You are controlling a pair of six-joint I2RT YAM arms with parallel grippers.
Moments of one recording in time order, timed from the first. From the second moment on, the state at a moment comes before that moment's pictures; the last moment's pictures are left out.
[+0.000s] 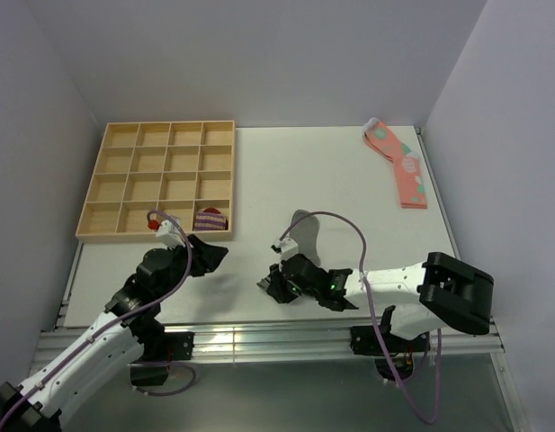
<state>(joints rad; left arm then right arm) -0.58 0.49 0.28 -0.11 -0.04 -0.81 1.18 1.37 0.47 0.19 0.17 0.63</state>
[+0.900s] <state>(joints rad) -1.02 1.25 0.12 0.90 -0.12 -0.62 0.75 1.38 0.31 0.34 -0.45 0.79</state>
